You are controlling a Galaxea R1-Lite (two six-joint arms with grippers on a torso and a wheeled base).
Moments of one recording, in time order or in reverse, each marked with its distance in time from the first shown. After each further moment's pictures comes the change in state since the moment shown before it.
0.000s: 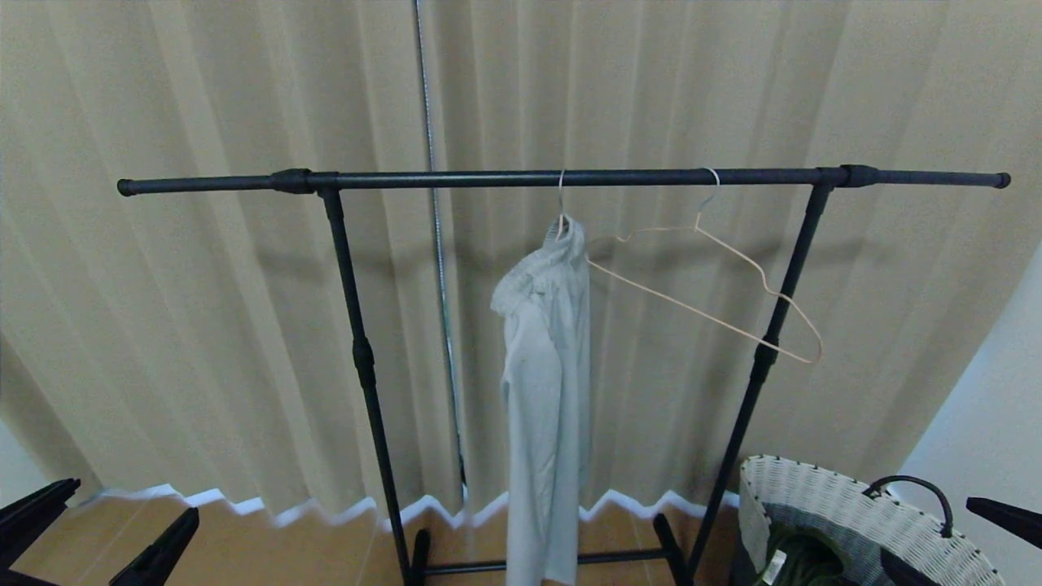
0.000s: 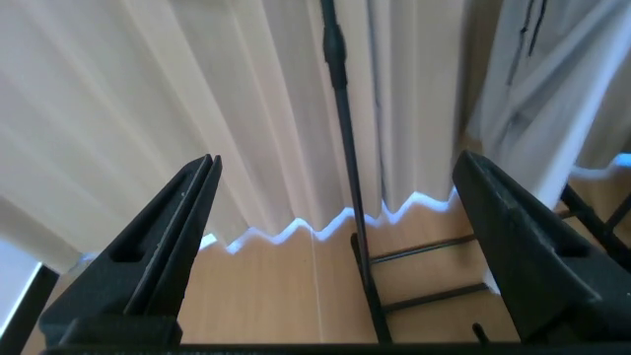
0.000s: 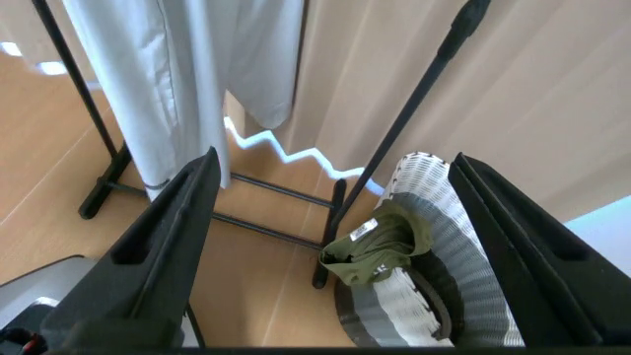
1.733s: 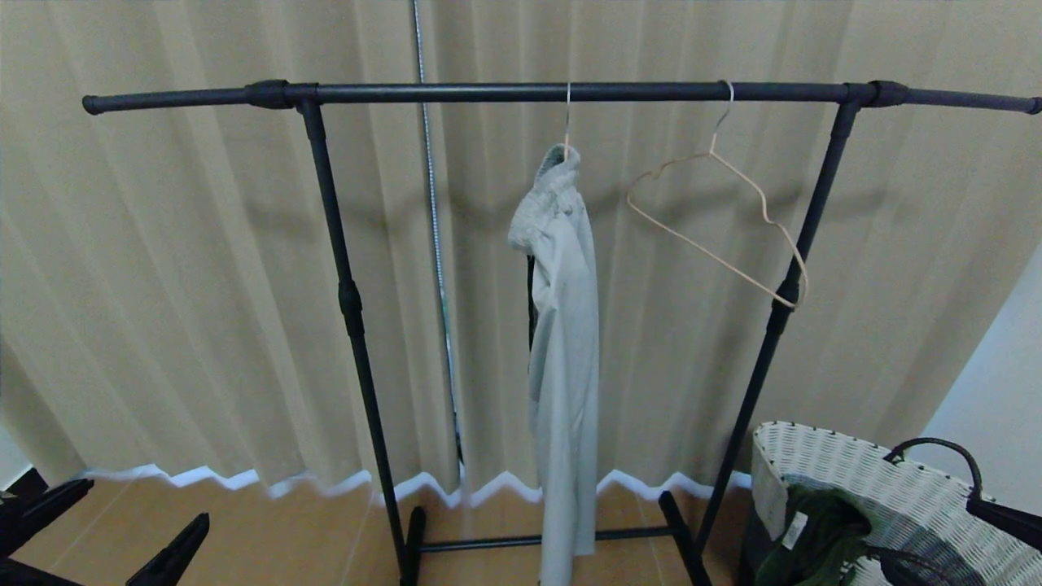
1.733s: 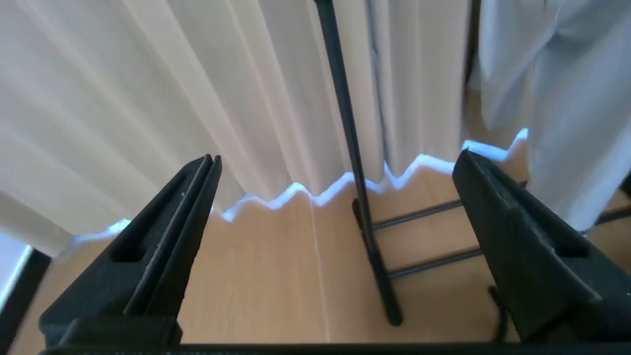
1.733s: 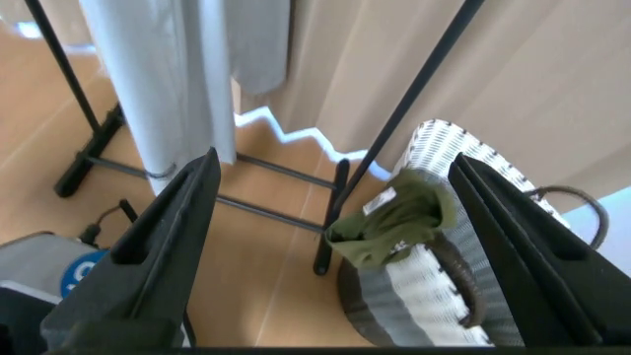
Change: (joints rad) left arm -0.002 0.037 0.000 -0.004 0.000 0.056; right arm 0.000 0.002 0.006 0.001 -0.011 -0.017
